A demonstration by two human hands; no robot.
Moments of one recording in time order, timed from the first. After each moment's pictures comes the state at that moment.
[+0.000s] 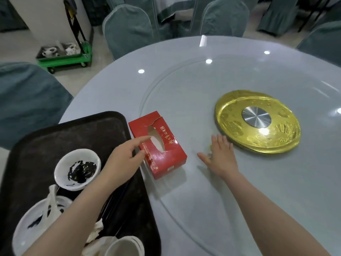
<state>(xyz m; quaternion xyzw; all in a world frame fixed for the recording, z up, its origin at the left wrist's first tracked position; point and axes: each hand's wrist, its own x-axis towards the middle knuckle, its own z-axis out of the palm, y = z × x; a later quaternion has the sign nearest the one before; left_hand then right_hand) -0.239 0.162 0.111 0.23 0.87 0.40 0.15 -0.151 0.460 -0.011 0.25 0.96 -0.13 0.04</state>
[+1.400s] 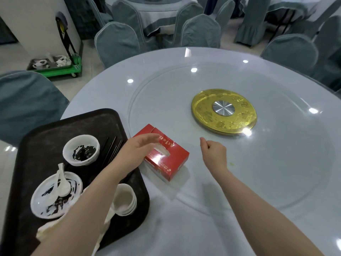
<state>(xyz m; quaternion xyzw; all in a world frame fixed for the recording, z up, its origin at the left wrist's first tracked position) -0.132 0.173 0.162 0.23 0.79 0.51 0.24 -0.034 0.404 0.085 0.33 0.87 -0.30 -0.18</state>
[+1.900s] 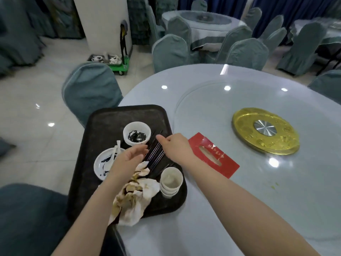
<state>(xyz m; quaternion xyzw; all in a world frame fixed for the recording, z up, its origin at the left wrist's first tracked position) -0.095 0.003 0.148 0.04 0.77 0.62 0.15 -0.113 0.179 0.158 0.09 0.92 -0.38 0.00</state>
